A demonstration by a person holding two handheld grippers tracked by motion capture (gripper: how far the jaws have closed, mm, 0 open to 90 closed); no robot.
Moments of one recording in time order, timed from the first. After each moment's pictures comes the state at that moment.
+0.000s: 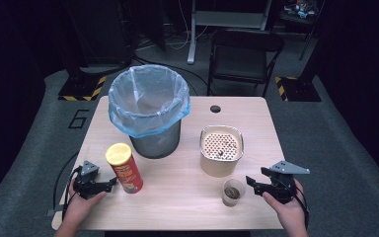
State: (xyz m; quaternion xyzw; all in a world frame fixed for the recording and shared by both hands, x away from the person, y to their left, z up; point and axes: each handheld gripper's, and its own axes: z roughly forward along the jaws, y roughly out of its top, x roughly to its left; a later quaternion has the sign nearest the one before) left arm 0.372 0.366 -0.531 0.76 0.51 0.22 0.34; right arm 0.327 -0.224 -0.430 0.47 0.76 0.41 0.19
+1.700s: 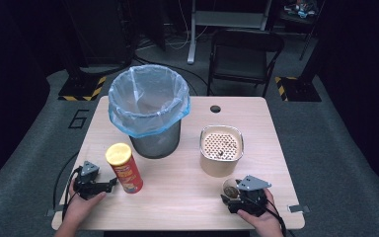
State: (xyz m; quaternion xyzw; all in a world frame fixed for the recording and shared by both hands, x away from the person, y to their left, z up) left arm 0.371 0.366 -0.531 0.76 0.51 0.22 0.34; right arm 0.315 -0.160 -0.478 0.36 0.83 0.38 0.19
